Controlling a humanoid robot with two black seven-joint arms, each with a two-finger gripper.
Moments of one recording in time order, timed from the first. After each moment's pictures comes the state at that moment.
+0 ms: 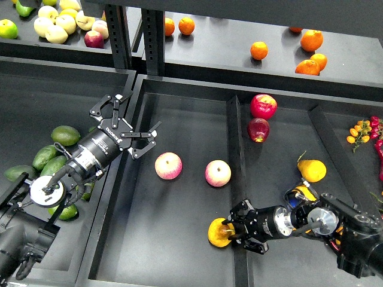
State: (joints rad) left arm -0.19 0.00 -1.47 -1.10 0.15 -0.49 0.35; right arm 0.72 -0.14 0.29 0.59 -0.21 0.58 -0.49
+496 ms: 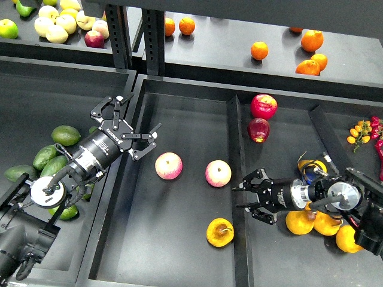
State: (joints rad) left arm -0.19 0.00 -1.47 -1.09 0.15 -0.49 0.36; right arm 0.81 -0.25 0.27 0.64 -0.08 0.58 -0.49
